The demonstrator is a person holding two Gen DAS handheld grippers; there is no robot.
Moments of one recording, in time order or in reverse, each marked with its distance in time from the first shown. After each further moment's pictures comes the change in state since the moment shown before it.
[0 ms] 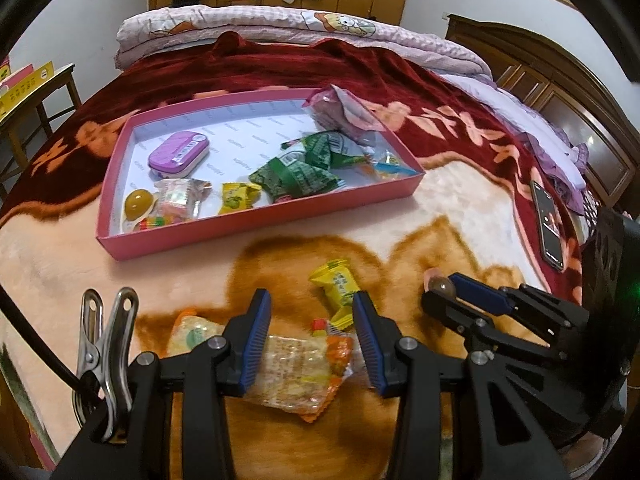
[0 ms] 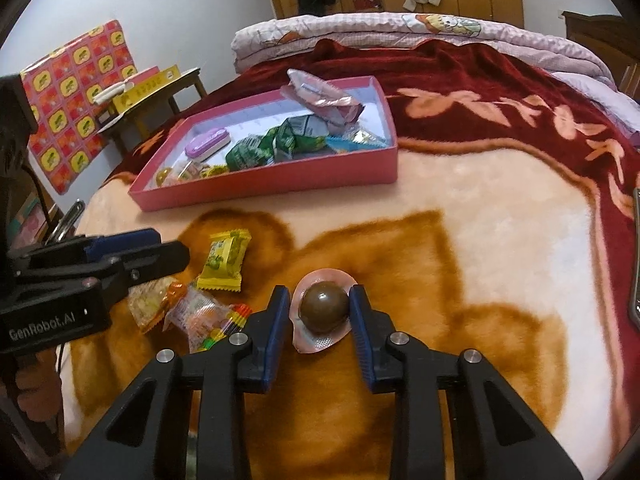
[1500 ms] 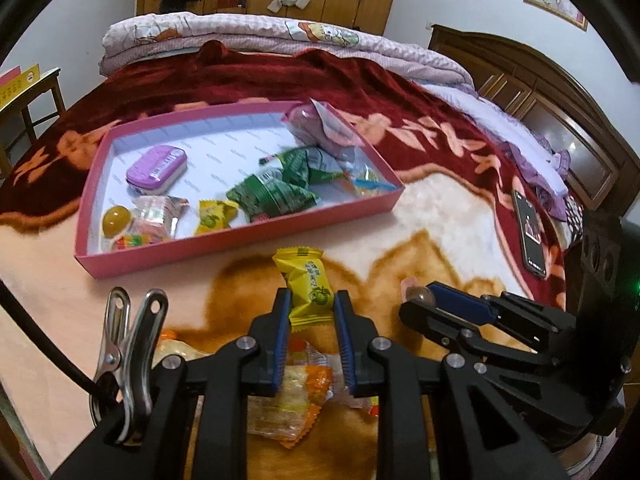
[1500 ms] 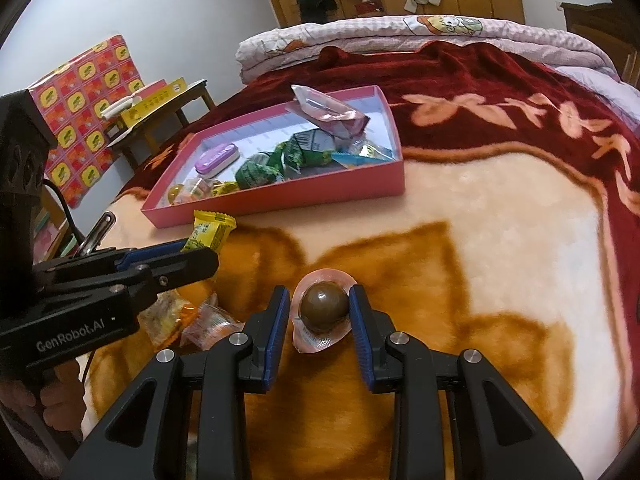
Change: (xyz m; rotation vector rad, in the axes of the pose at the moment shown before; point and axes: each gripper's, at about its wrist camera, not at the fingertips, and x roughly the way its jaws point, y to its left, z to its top) left arm -0.003 0.003 0.008 0.001 -0.046 -0.074; right arm -0.004 0.005 0.006 0.017 -0.019 0.061
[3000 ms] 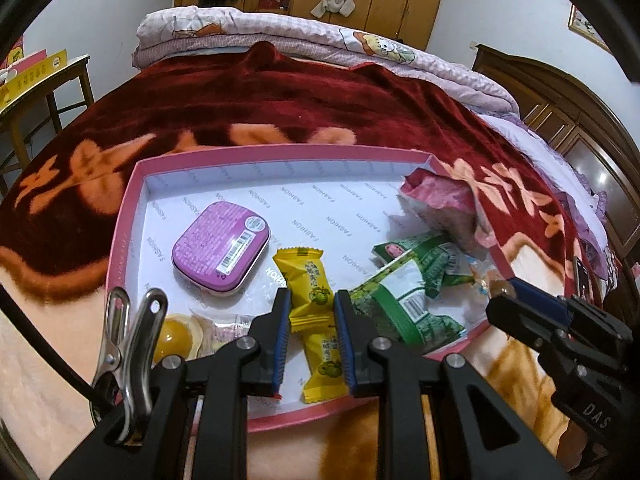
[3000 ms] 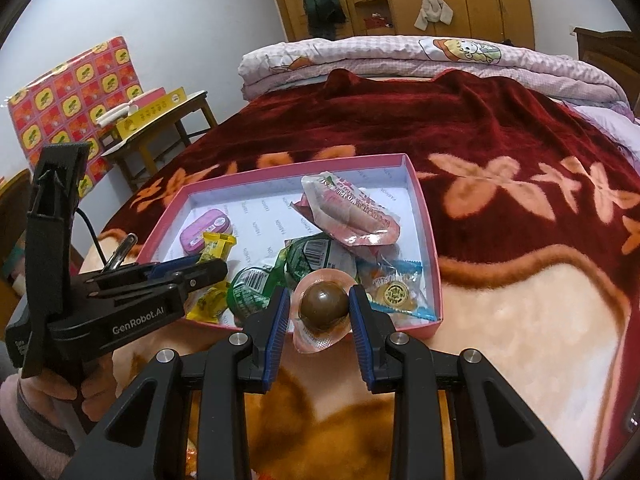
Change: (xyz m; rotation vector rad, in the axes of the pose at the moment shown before) left arm 0.062 0.080 0.070 -0.093 -0.021 0.091; right arm 0.045 0.014 0.086 -0.044 -0.043 -0.029
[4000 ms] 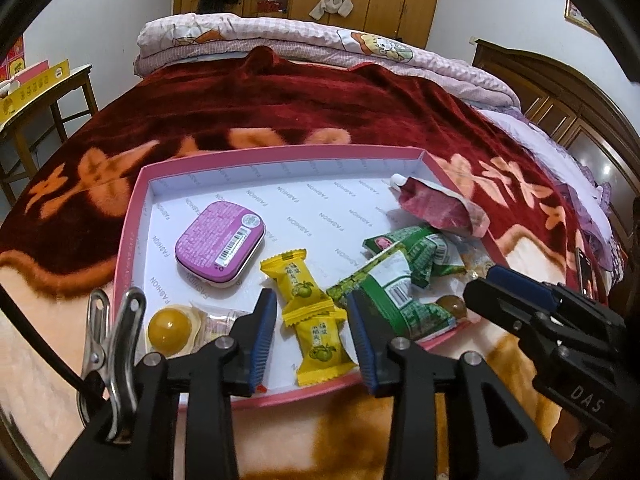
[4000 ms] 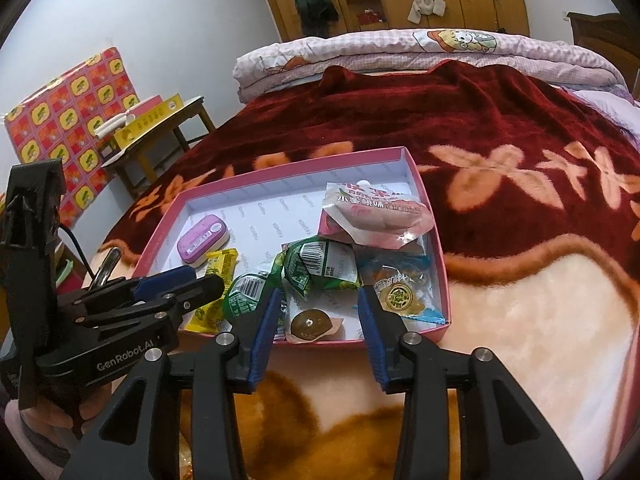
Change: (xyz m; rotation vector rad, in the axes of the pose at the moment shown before) left arm -0.013 -0.012 -0.005 0.027 -0.009 0.029; right arm 0.005 -0.003 0.001 0.053 -0.003 0.027
